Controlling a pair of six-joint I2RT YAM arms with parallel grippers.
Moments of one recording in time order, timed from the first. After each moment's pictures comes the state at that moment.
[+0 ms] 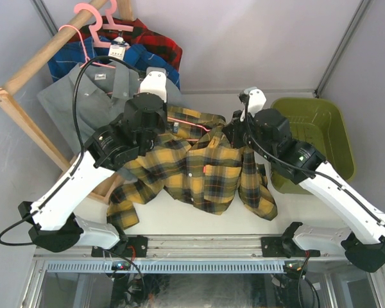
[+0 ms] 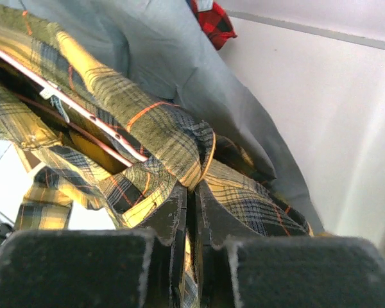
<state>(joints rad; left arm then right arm) -0.89 1.33 1.76 -0.78 -0.78 -0.19 0.77 1.14 1.35 -0.55 0.17 0.29</state>
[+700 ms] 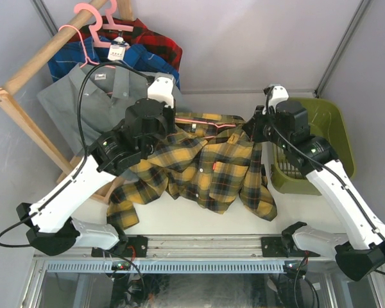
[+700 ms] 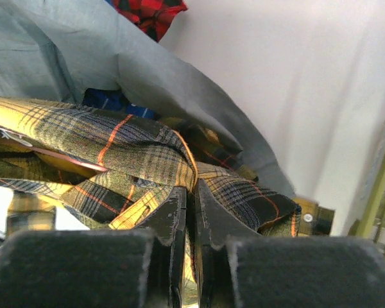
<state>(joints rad) -0.90 1.29 1.65 -0.63 -0.64 -0.17 0.49 1.11 1.32 -0.65 0.04 0.32</state>
